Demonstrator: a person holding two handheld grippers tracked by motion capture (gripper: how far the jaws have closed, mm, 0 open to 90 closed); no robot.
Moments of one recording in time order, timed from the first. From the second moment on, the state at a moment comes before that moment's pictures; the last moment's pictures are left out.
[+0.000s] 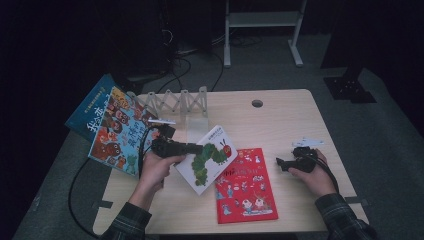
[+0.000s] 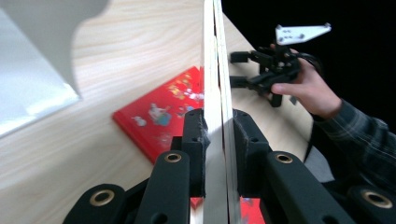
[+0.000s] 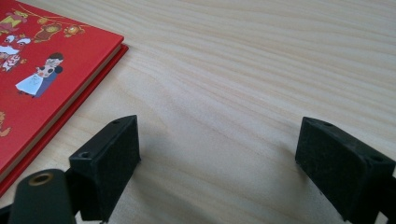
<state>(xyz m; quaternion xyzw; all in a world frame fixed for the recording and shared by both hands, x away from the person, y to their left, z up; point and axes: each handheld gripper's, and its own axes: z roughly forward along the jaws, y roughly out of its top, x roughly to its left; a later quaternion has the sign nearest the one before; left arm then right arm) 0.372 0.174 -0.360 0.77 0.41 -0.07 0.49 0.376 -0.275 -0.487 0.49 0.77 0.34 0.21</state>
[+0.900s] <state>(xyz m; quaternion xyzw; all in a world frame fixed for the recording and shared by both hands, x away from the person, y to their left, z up) 0.399 0.220 -0.363 0.73 0.51 0.04 0.46 0.377 -0.273 -0.487 0.49 0.77 0.34 0.21</state>
